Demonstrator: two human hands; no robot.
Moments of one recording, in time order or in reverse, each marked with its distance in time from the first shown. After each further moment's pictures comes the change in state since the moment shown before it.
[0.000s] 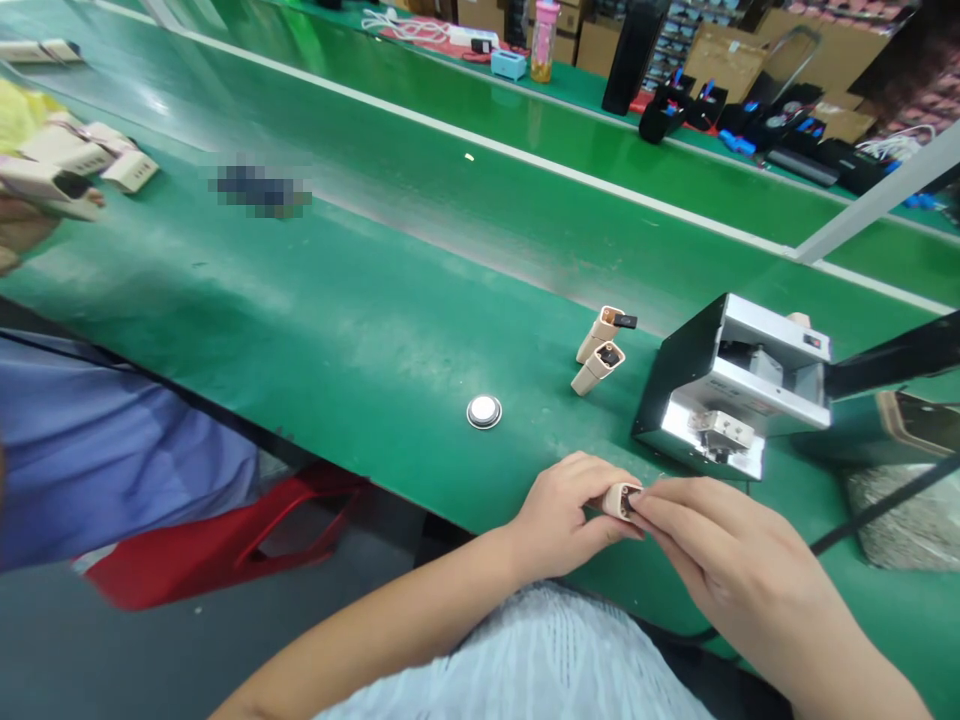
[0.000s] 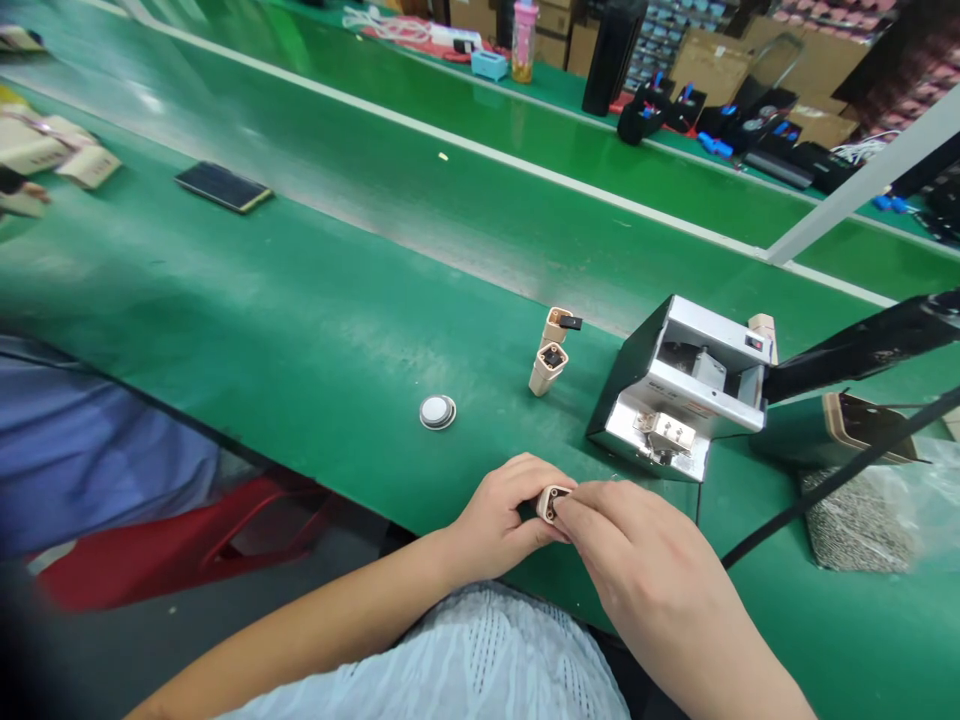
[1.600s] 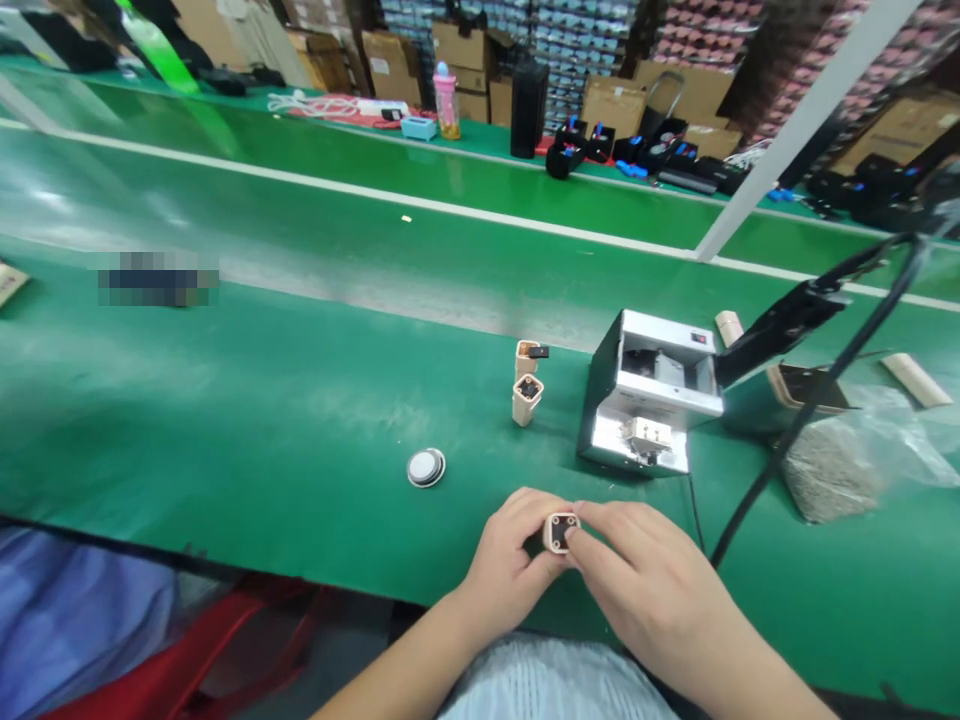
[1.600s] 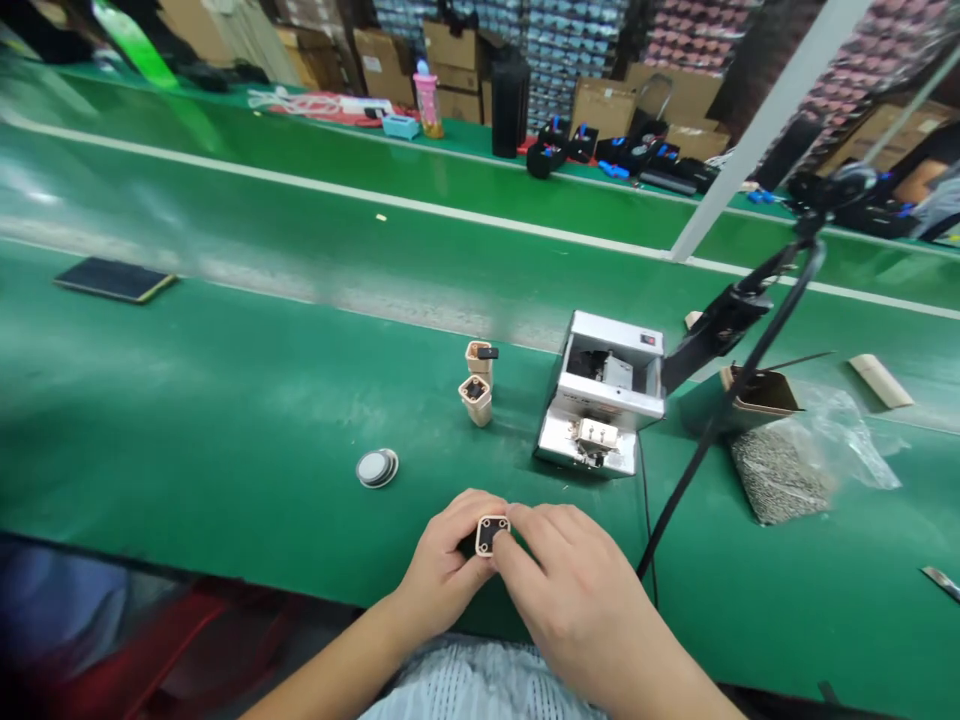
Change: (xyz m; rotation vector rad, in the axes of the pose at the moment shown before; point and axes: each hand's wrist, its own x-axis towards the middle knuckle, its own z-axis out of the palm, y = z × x) left_hand 0.001 0.002 -0.007 -0.024 -0.034 -0.092; right_hand -0.010 -0.010 0.028 -0.023 0.095 0.077
